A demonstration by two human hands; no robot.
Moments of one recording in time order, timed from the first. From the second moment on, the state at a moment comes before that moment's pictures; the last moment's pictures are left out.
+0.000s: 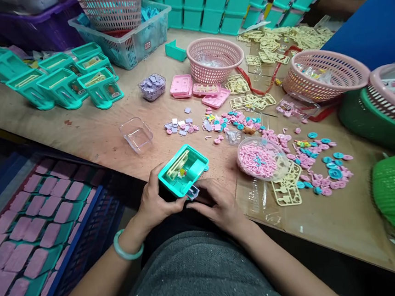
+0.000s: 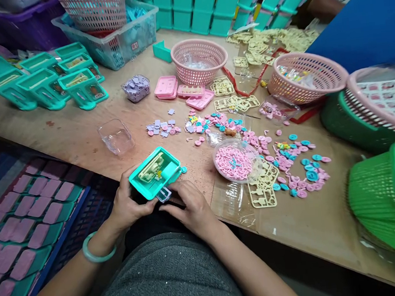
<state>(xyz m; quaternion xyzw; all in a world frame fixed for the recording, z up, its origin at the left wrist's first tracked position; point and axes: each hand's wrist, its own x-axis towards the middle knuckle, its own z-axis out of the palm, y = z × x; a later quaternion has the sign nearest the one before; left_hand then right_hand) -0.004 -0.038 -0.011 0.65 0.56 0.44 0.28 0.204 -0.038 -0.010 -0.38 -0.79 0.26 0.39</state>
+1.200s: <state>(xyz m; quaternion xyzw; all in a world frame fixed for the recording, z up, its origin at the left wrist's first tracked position) 0.015 -0.038 -0.018 0.70 0.49 0.48 0.19 0.228 0.013 0.036 -0.27 -0.91 0.19 0.23</state>
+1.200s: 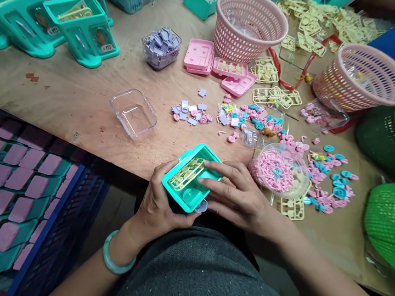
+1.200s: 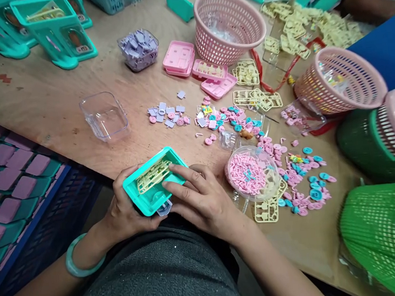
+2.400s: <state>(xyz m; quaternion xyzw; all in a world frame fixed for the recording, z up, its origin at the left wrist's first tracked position) 0.009 -0.043 -0.018 0.70 0.55 0.42 0.16 0.224 0.002 0.019 -0.32 -0.89 0.16 0.30</state>
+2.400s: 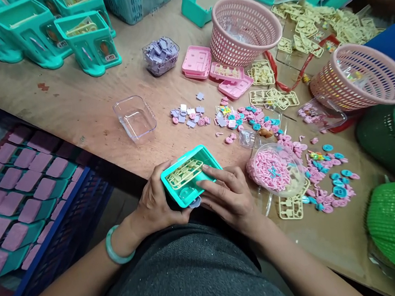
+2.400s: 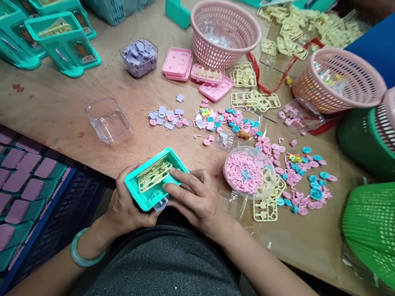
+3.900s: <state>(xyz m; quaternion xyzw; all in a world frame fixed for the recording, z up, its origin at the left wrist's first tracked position) -0.007 -0.017 0.025 0.32 0.47 0.56 0.60 0.216 0.012 0.009 -0.53 -0.78 0.12 0.32</state>
